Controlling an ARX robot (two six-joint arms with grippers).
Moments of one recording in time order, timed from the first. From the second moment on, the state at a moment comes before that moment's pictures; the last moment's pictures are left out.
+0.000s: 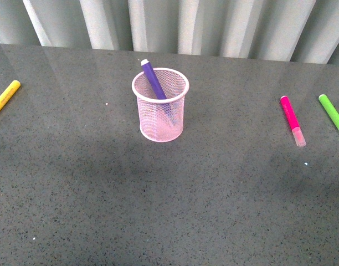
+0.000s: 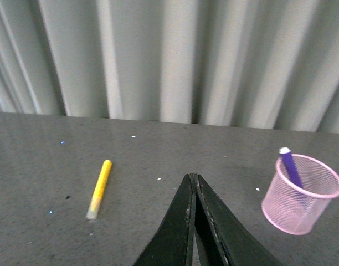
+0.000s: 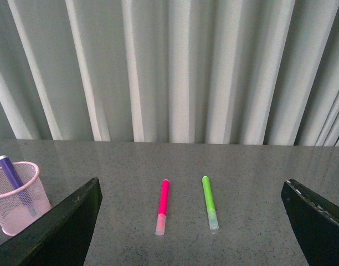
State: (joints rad) left arm -0.02 0.74 0.02 0.71 -0.01 -0.01; right arm 0.00 0.00 0.02 0.00 0.00 0.00
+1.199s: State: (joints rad) left arm 0.00 0.10 0.01 0.08 0.00 -0.01; right arm 0.00 0.00 0.02 0.00 0.00 0.00
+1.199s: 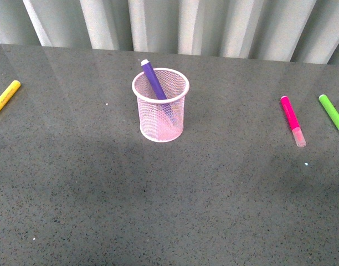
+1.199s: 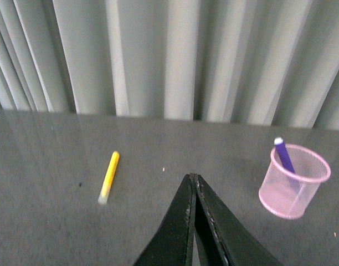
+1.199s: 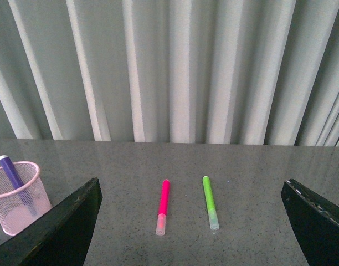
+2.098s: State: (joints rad) left arm 0.00 0.00 0.01 0.00 0.00 -0.01; right arm 0.00 0.00 0.02 0.00 0.00 0.00
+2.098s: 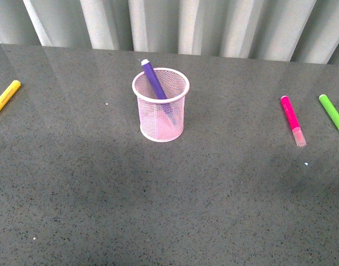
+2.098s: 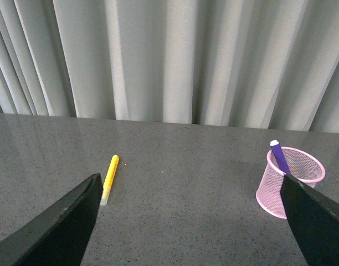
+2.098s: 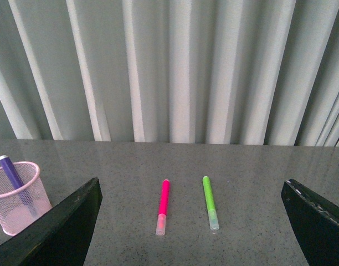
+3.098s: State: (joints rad) left arm 0.00 0.00 0.01 0.00 0.00 0.00; right arm -0.04 1.76 0.87 0.12 0.00 0.01
